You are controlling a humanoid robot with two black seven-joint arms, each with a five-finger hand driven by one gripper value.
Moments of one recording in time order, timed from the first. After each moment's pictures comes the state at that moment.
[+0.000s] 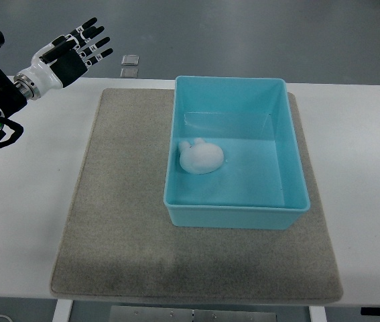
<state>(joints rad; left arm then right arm) -0.98 0.43 -0.46 -0.49 -0.38 -0.61 -0.01 0.00 0.00 0.03 0.11 -0.11 0.19 0.03</state>
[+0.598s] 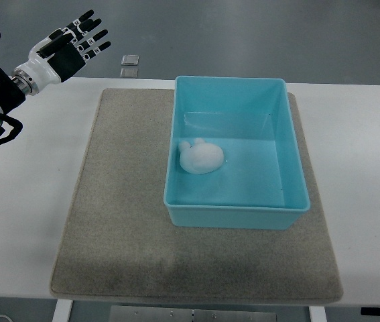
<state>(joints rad) -0.99 0.43 -0.47 -0.49 -0.37 -0.61 -0.02 0.00 0.00 0.03 0.11 -0.11 0.19 0.03</state>
